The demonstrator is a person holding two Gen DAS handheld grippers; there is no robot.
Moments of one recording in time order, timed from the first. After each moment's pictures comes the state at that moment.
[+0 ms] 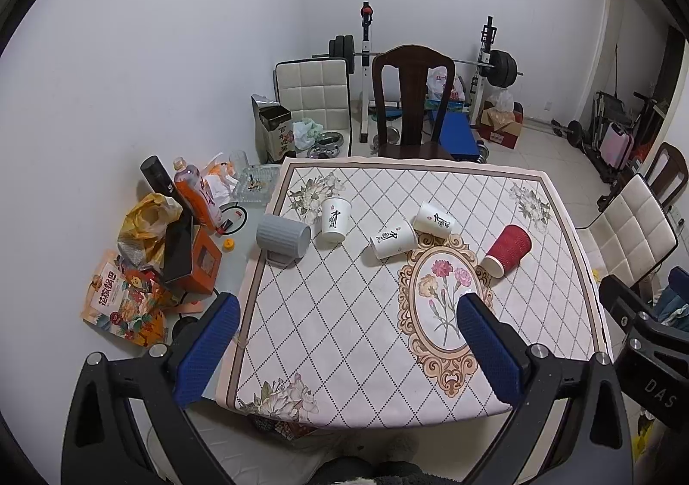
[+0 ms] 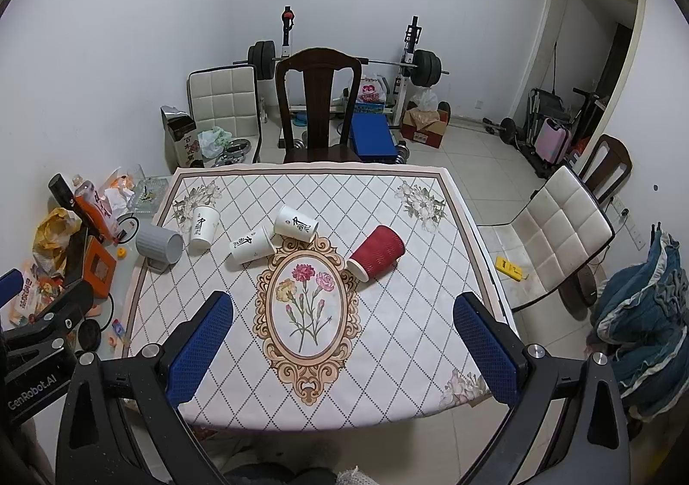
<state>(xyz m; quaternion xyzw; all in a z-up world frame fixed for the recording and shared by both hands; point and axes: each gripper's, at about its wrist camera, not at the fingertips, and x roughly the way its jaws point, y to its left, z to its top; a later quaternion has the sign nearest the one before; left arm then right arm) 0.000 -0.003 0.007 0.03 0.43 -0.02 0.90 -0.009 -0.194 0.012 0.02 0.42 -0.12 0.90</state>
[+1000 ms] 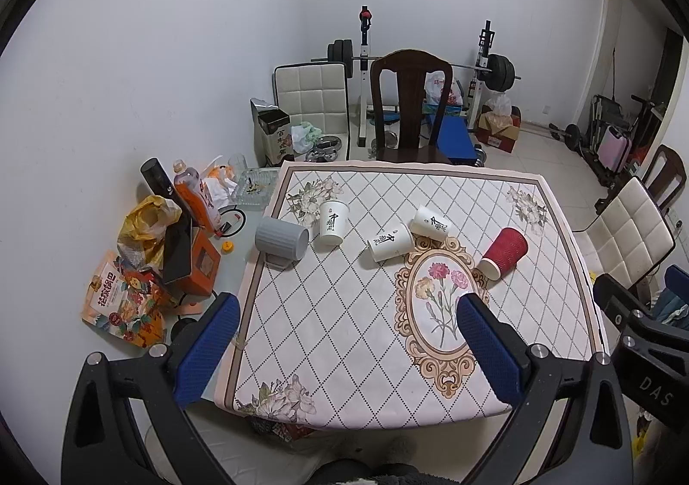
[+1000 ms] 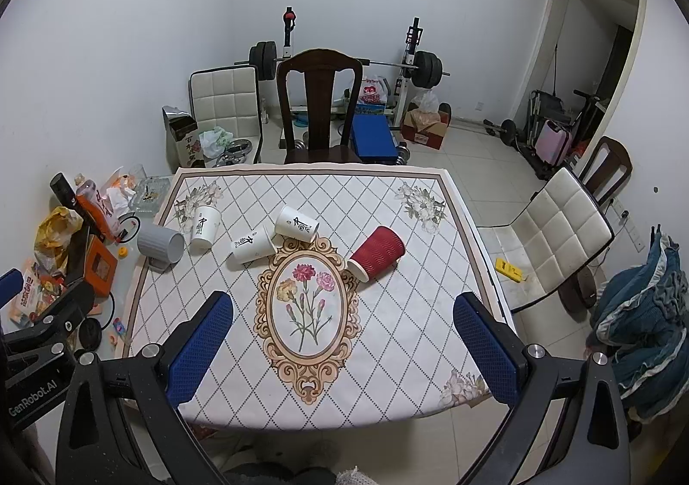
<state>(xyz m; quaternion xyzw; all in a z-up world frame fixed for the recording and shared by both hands) -0.007 -0.008 0.021 0.03 0.43 -0.02 0.90 -0.013 -0.195 0.021 0.02 0.42 -0.12 0.90</state>
